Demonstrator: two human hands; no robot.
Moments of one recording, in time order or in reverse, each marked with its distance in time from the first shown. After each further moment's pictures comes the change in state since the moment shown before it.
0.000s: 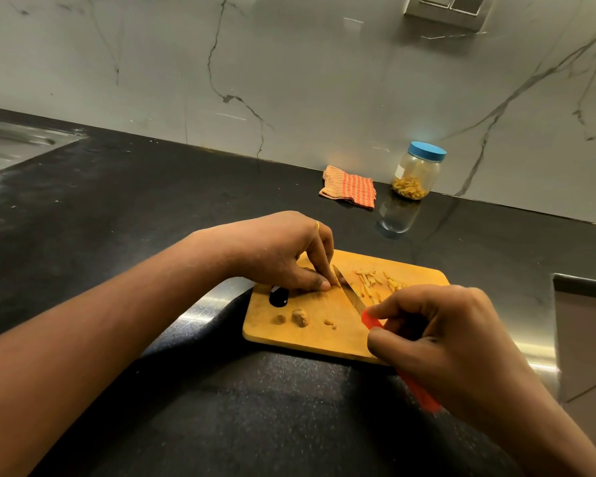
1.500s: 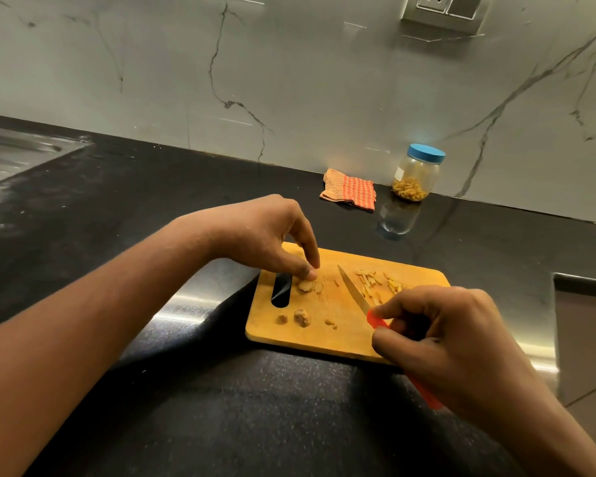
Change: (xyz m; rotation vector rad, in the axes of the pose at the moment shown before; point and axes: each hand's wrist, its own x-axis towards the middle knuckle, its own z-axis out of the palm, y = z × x) left_hand -0.015 -0.004 -0.020 -0.102 0.046 -0.096; right_hand -0.006 0.000 -0.003 -0.035 0.024 0.000
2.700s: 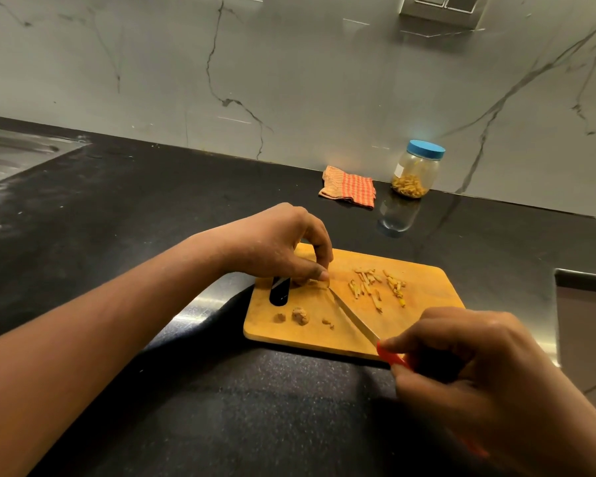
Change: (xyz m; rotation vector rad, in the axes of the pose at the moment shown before) left_hand 0.012 0.004 0.021 -0.105 0.073 0.039; right_hand -0.021 0.004 -0.020 0.049 -0.170 -0.192
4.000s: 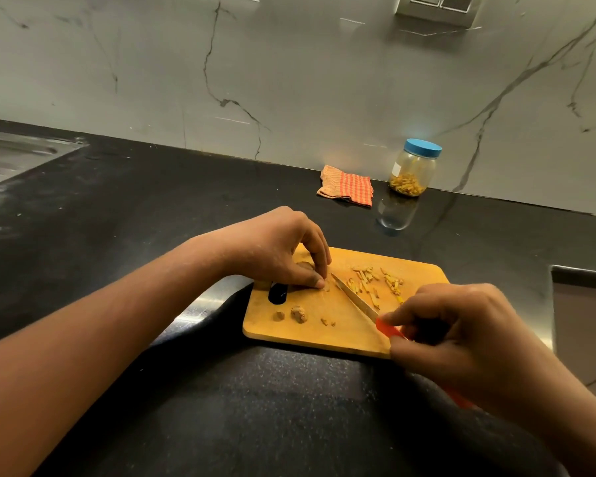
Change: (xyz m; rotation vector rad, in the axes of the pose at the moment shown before) left_hand -0.001 0.001 0.003 0.036 -0.038 0.002; right_hand 0.015 0.014 -0.002 -0.071 0.021 0.093
